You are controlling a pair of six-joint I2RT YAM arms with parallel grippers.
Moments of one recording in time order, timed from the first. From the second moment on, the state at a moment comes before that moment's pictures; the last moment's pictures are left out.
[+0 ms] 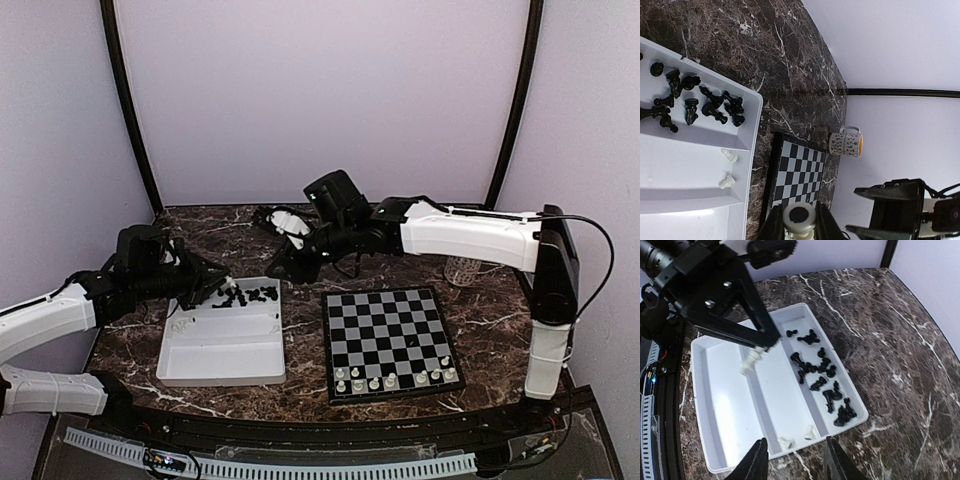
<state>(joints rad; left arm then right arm) -0.51 0.98 0.60 -0.11 0.23 -1.26 0.99 1.93 1.67 -0.38 -0.31 -0.21</state>
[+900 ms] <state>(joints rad) -0.53 0.97 0.53 0.06 0.29 -1.44 1.10 2.11 1.91 -0.38 -0.26 -0.15</state>
